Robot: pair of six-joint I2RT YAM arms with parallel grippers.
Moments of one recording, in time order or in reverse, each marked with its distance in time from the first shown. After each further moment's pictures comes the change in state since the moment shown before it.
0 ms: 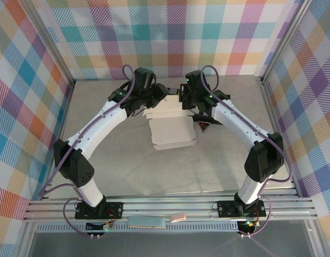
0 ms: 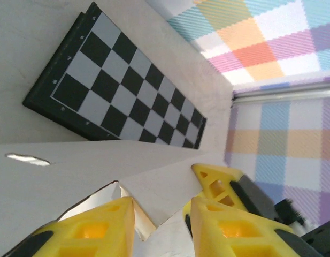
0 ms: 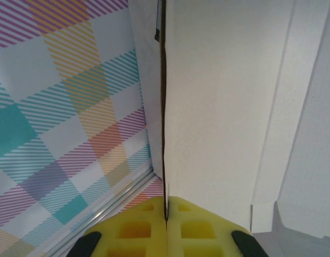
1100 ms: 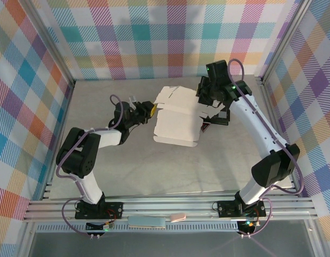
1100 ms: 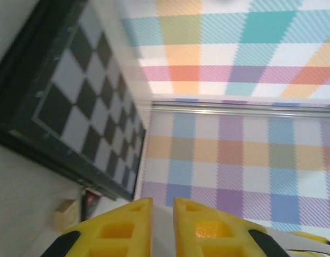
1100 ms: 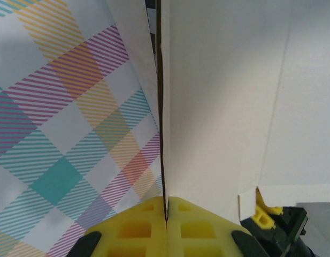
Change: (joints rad) left arm 0.252 0.090 -0.831 1.411 0.410 -0.332; right arm -0.143 -0.088 0.151 -0.335 -0.049 0.165
